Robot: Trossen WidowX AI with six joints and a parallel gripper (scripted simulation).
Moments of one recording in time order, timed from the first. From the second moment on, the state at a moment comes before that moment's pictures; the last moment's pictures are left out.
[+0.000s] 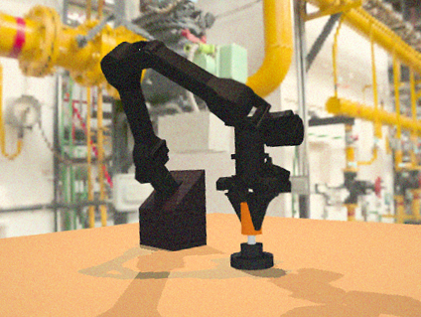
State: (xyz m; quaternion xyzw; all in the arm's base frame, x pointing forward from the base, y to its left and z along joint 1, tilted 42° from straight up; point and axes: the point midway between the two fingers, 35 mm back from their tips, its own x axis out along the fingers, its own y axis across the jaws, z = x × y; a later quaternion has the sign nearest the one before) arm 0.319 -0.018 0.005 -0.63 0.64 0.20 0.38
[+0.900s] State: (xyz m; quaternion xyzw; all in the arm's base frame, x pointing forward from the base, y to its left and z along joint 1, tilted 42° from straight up) arm 0.318 -0.018 0.007 -0.66 0.62 0.26 0.33
